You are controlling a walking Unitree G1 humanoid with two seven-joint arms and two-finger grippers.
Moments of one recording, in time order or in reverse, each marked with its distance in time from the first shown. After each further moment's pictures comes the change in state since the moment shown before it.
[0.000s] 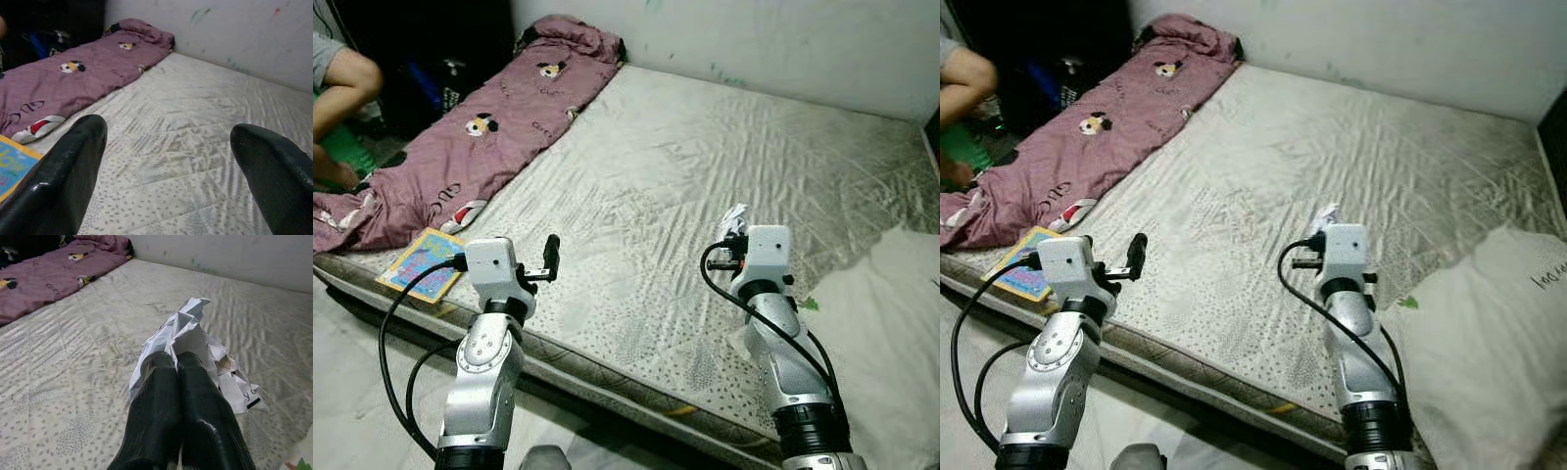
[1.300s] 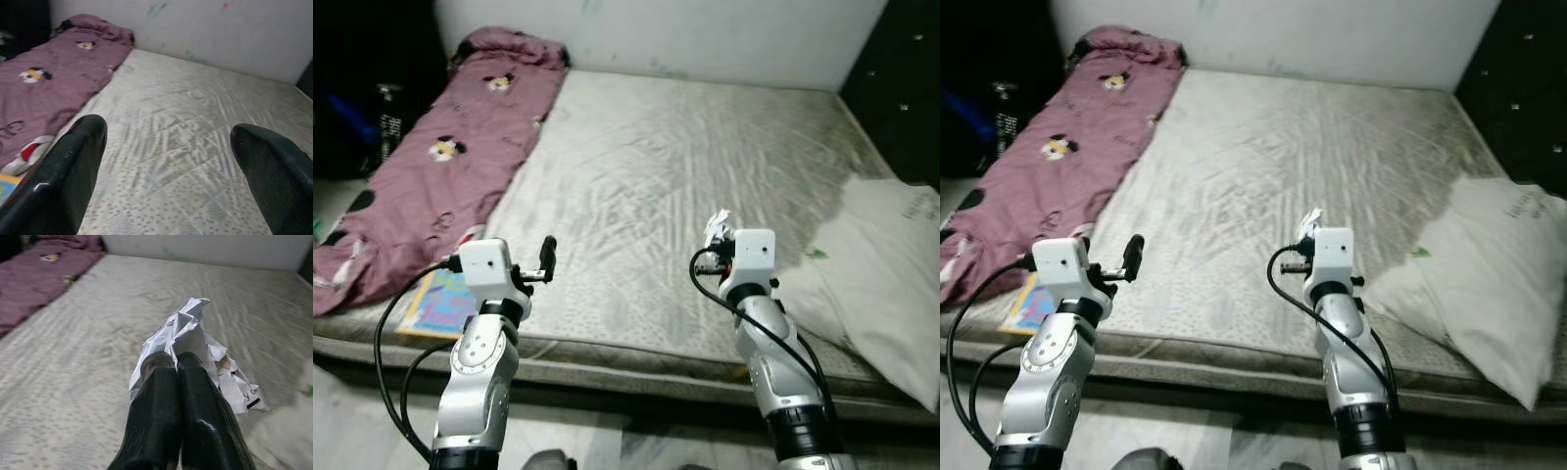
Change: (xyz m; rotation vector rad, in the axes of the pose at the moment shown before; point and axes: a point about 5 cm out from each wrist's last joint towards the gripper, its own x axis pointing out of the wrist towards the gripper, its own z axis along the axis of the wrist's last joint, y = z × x) left arm 0.000 0.003 -0.001 -0.018 0.003 -0.021; right arm 0.000 0.010 -0.004 0.014 0.028 0.048
